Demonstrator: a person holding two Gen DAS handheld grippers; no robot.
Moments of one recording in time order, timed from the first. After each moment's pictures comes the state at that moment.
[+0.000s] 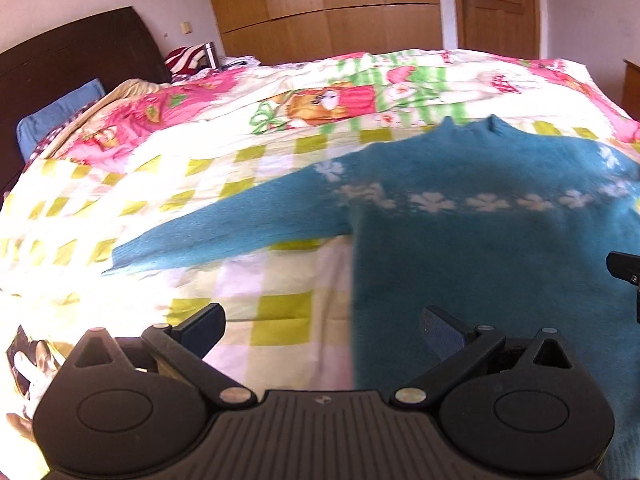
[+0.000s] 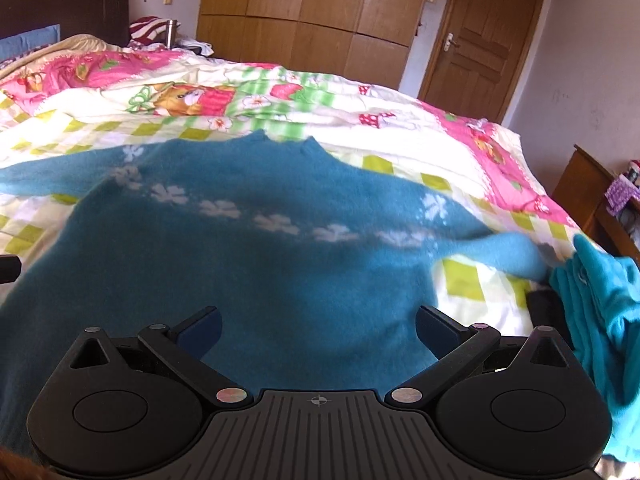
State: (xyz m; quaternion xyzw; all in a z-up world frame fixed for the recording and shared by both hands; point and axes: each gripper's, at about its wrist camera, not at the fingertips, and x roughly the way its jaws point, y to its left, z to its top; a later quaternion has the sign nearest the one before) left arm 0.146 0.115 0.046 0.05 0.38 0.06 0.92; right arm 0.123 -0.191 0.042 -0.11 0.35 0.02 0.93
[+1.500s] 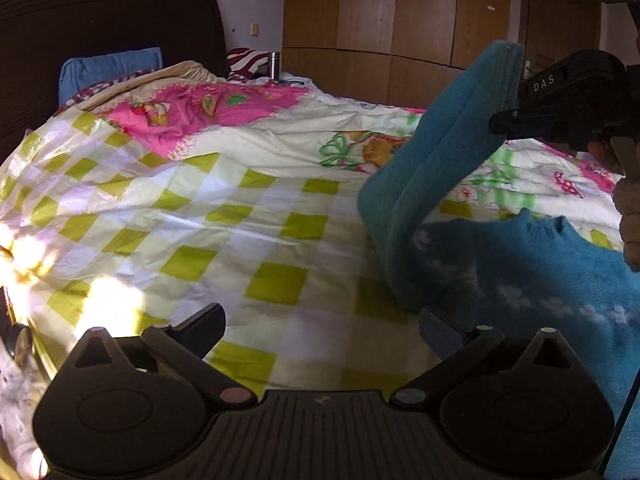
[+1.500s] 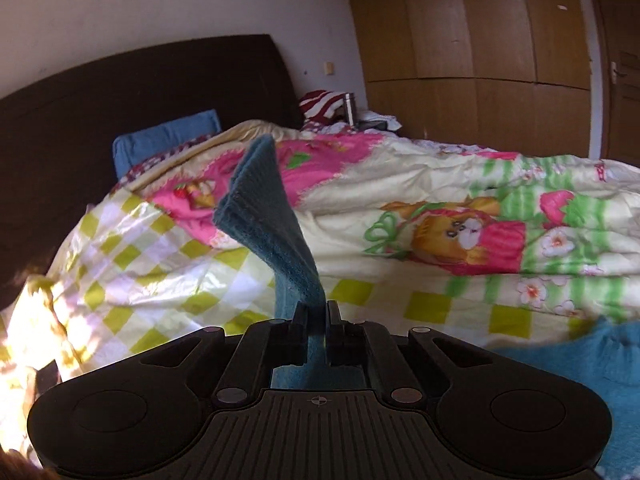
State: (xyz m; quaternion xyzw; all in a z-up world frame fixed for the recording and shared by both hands) left arm 0.182 0.196 0.040 -0.06 0.30 0.07 0.95; right arm 0.308 0.013 0.106 0.05 0.27 0.23 0.93
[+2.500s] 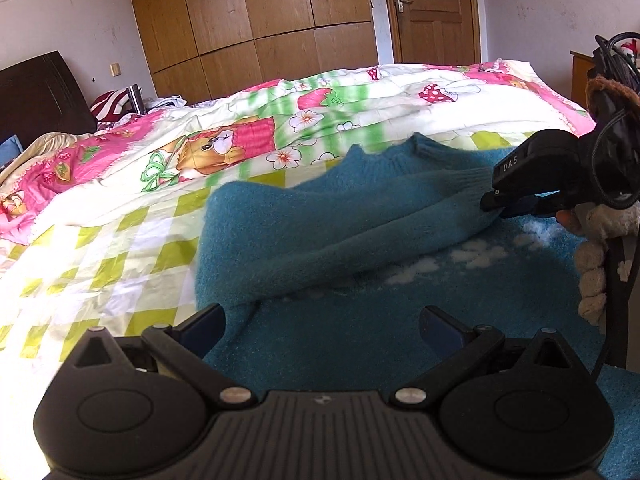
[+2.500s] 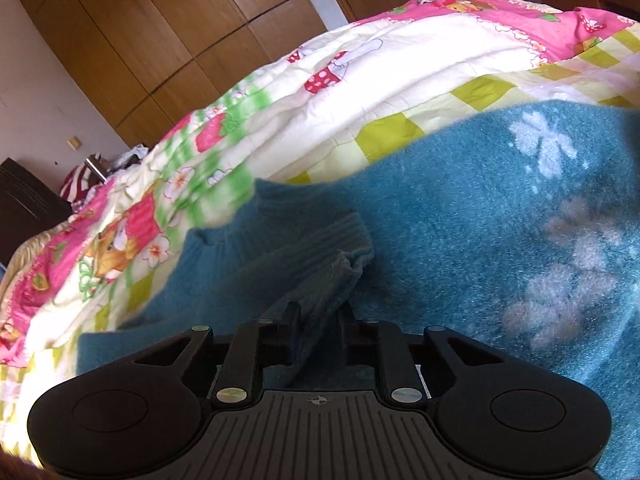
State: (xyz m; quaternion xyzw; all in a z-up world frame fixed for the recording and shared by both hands) left arm 0.242 0.010 0.005 0.09 0.34 -0.04 0.94; right arm 0.331 -0.266 -0.038 0.27 0.36 -0.02 0.89
